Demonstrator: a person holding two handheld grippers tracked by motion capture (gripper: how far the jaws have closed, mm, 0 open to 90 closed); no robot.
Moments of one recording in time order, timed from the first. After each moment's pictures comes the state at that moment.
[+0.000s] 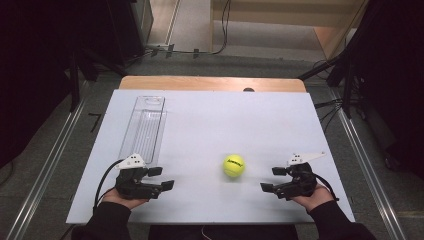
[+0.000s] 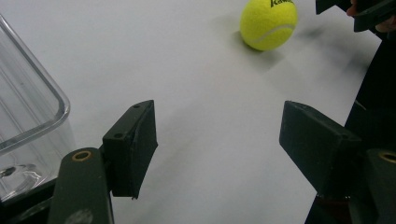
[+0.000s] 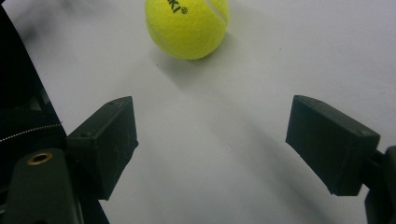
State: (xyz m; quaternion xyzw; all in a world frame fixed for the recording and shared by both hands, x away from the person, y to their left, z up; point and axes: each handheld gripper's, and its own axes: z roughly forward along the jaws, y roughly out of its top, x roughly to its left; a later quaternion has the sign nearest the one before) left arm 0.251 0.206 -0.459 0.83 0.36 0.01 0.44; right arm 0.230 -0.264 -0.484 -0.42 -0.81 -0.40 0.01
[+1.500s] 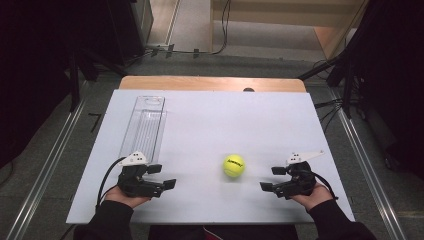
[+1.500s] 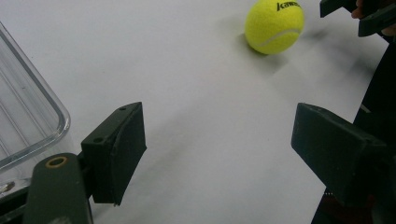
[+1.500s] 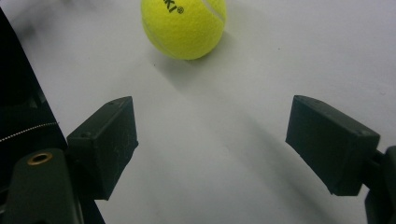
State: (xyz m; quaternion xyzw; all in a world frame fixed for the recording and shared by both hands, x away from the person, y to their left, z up) left arm 0.256 0.200 -0.457 0.82 0.37 0.01 0.43; right arm 0.233 -0.263 -0.485 -0.43 -0.81 -0.40 0.01
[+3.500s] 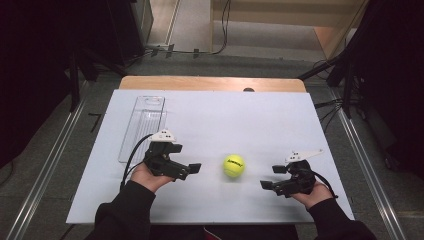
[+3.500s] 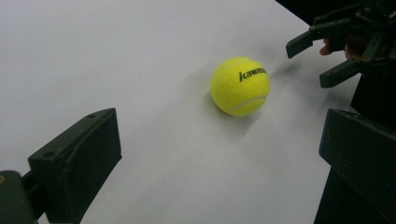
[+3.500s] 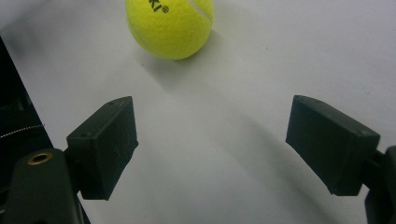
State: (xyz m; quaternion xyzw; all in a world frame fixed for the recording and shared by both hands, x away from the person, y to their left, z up) left arm 0.293 0.131 -0.417 0.84 0.33 0.00 0.43; right arm 0.237 -0.264 -0.486 -0.43 -0.81 -0.39 0.00
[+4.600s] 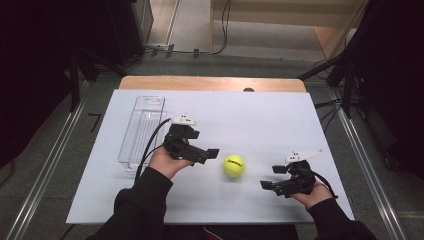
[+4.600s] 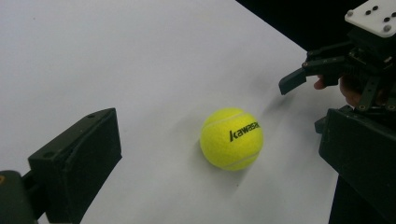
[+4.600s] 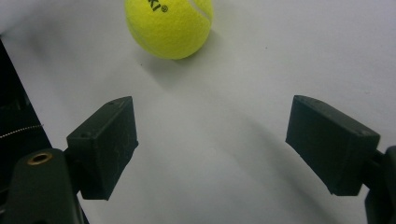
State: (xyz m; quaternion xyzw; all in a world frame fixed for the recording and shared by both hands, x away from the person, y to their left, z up) left arm 0.322 0.084 -0.401 0.84 0.32 -0.01 0.44; right arm 0.237 -0.263 -0.486 -0.44 -0.81 -0.39 0.00
